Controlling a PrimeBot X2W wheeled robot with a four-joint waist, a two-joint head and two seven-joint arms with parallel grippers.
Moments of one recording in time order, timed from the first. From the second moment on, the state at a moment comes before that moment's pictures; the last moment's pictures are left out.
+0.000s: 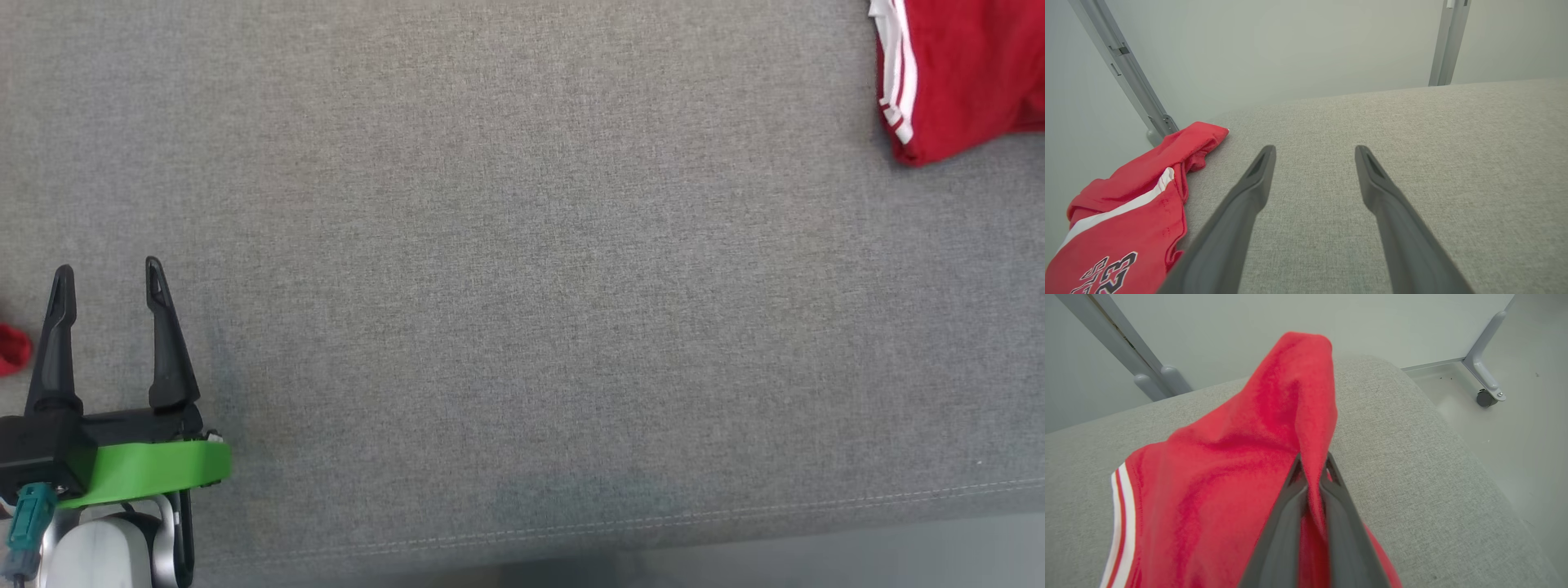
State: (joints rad) left arm -0.13 0.11 0.13 -0.03 -0.09 -0.04 -0.26; right arm -1.24 -0.65 0.49 1.16 0.90 0.13 0.07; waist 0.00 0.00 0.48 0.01
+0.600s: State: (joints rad) left arm -0.14 0.12 0.13 -0.06 -0.08 -0.04 -0.26; right arm -1.31 -0.68 0.53 1.21 0.84 0.13 0.01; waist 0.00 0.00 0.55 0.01
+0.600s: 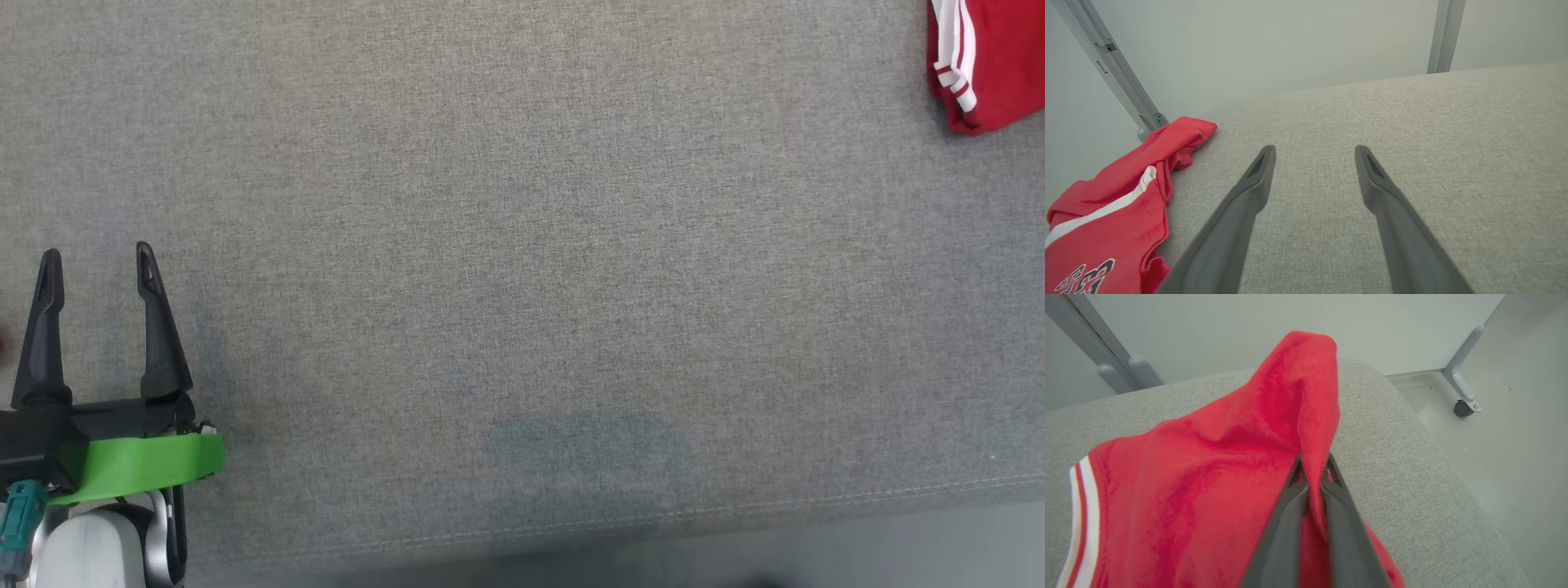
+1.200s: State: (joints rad) left arm -0.15 0.12 0.13 -0.06 -0.08 -0.04 -0.26; right arm -1.35 -0.70 0.56 1.25 0.79 0.13 -0.06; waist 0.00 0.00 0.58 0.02
